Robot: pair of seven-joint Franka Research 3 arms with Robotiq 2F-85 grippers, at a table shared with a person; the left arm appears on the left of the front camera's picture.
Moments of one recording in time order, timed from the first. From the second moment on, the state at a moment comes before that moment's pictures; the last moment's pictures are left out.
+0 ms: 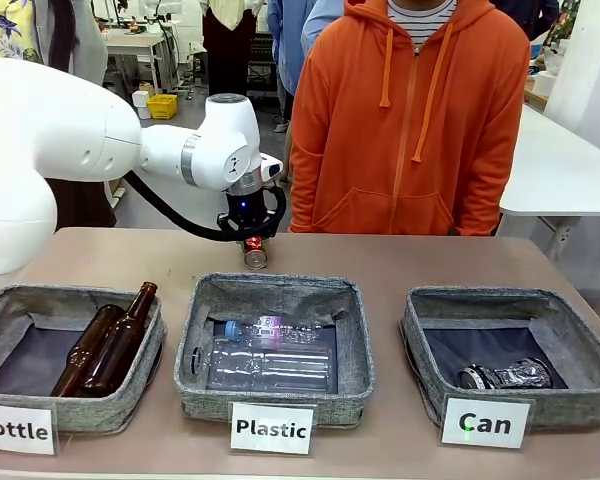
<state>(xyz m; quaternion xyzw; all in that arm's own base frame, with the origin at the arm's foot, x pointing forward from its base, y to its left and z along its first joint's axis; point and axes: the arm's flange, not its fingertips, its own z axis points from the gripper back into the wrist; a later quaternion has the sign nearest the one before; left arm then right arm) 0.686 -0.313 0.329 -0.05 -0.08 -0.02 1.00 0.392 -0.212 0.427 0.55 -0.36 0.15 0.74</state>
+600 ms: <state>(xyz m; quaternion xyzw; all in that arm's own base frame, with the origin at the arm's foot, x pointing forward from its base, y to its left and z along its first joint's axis) 0.578 -0.309 0.438 -0.08 -0.07 -0.09 0.99 0.392 -0.212 0.427 0.55 -0.36 0.15 0.74</state>
